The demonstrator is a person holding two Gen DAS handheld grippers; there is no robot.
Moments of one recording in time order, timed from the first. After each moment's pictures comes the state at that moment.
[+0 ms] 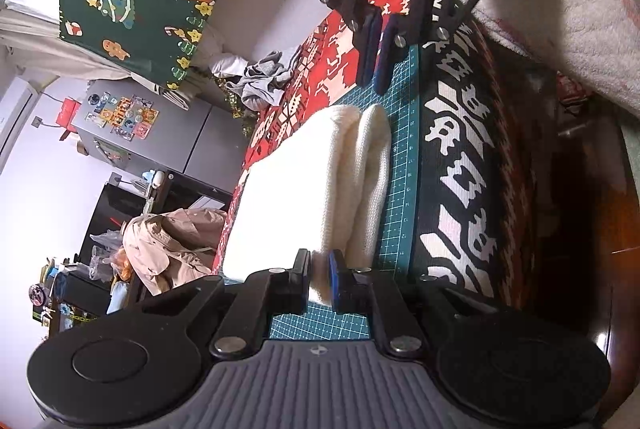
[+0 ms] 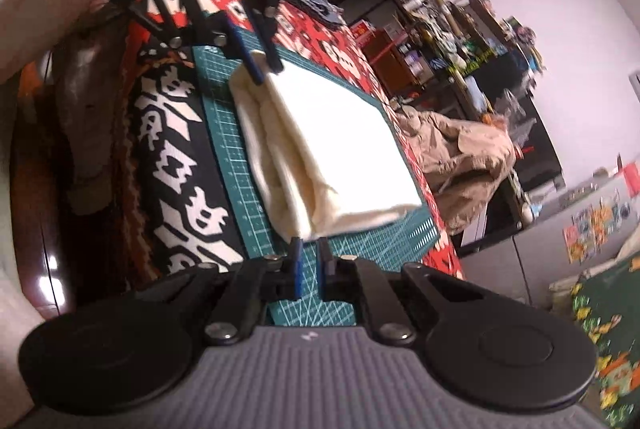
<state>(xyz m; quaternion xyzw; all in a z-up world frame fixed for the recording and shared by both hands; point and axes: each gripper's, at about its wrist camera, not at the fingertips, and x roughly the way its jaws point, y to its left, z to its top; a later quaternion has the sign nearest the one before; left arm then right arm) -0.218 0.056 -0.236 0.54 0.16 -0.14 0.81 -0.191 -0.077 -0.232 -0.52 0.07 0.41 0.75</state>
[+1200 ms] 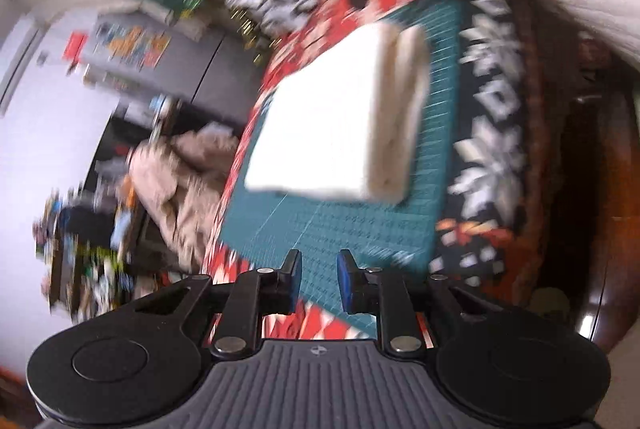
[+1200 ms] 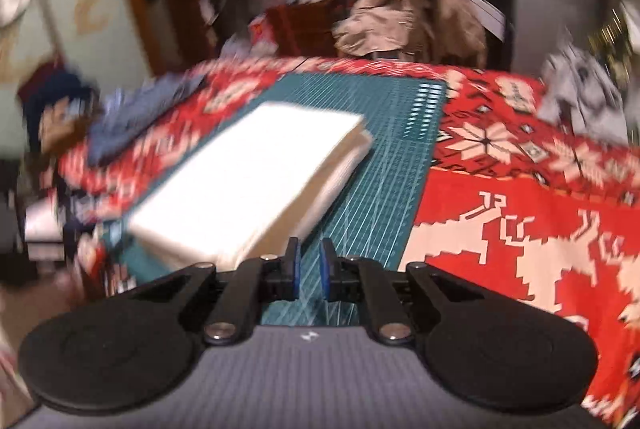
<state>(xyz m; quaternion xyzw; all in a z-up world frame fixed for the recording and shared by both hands) -0.211 0.093 -0.211 0.51 0.26 -0.06 0.82 -0.065 -0.145 -0.165 -0.05 0.34 0.43 0.84</state>
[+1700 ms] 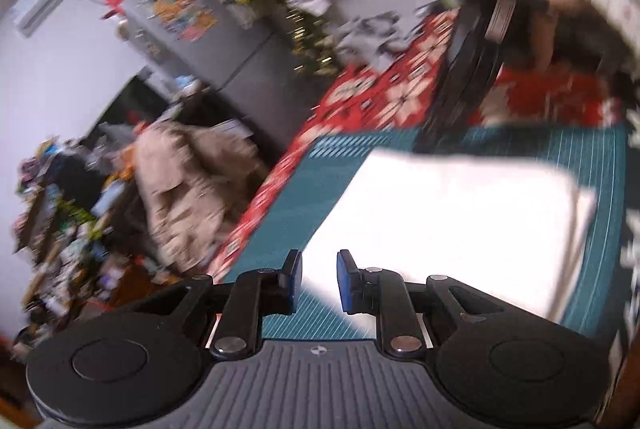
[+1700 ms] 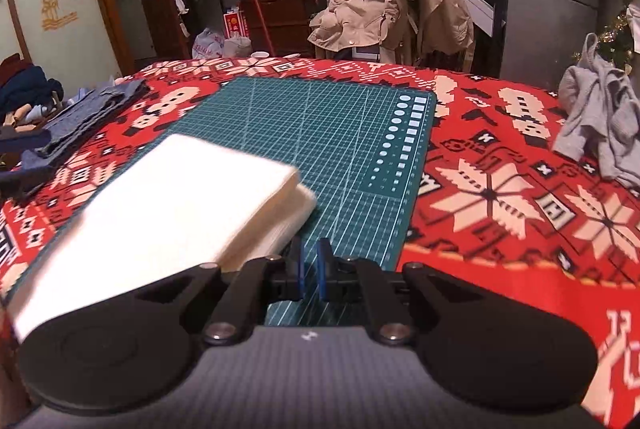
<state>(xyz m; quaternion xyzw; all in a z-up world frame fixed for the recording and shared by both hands) -0.084 0.071 -0.163 0.39 0.24 -0.08 0.88 0.039 -0.068 -0.204 -0.09 0.34 0.41 0.84</state>
